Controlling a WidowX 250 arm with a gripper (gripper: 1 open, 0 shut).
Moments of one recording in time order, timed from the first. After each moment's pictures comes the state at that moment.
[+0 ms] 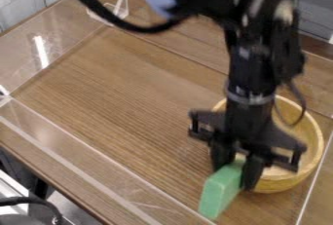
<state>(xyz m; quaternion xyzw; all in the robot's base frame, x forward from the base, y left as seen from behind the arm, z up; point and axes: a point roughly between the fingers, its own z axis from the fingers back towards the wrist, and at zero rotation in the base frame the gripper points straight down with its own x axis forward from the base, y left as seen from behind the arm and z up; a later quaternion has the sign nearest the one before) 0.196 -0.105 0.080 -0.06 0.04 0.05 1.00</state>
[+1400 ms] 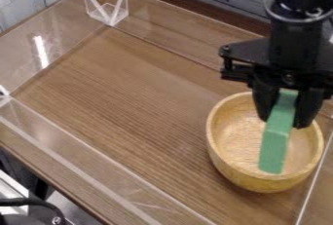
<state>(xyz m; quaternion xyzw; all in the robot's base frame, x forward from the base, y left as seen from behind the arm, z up) 0.215 -0.129 0.154 -0.07 -0.08 0.10 0.99</state>
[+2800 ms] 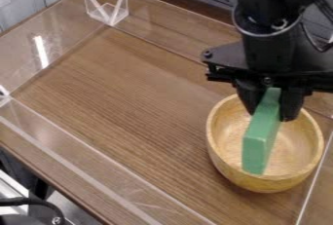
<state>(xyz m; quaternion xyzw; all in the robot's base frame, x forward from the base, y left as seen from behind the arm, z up) 0.220 -0.114 0.152 -0.10 -0.16 0.11 0.98</state>
